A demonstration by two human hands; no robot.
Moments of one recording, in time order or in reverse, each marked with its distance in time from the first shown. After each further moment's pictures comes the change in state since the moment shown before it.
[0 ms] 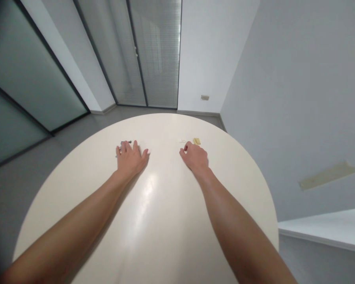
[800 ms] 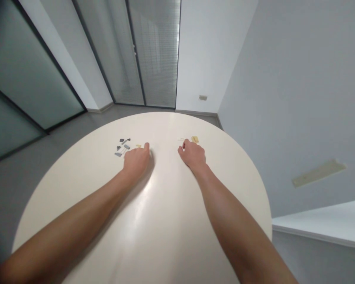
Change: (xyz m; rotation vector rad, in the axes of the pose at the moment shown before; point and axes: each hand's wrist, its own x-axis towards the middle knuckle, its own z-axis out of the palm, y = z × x) left_hand -0.009 0.035 -0.044 0.135 -0.284 0.189; right_hand 0.000 0.001 0.001 -0.053 -0.001 -0.044
